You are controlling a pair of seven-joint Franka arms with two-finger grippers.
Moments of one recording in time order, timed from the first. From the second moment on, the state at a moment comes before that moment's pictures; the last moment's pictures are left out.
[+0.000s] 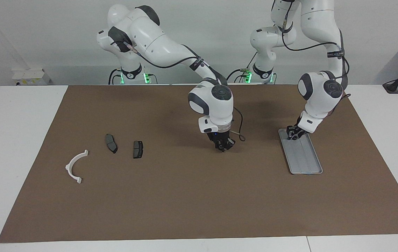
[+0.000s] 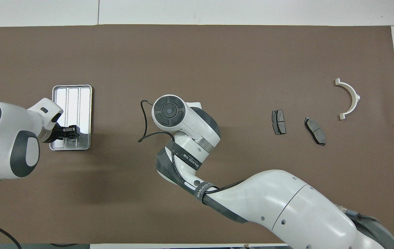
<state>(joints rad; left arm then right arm) 0.10 0.11 -0.09 -2.26 0.01 2.35 -0.07 0.41 0.73 0.37 -1.43 -0.30 2.22 1.53</state>
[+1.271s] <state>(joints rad) -0.38 0.20 -0.12 -1.93 0.00 2.18 -0.84 0.04 0.60 0.37 -1.36 -0.22 1.94 0.77</state>
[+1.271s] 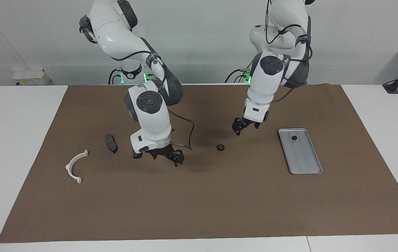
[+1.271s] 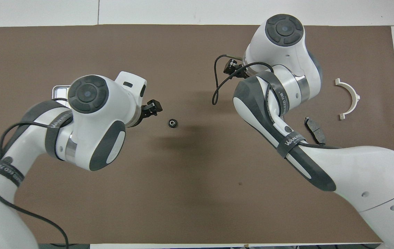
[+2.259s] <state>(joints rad) -0.49 0.39 -0.10 -1.92 0.00 2.38 -0.98 -0.03 0.26 0.08 -1.51 -0.06 1.84 0.00</state>
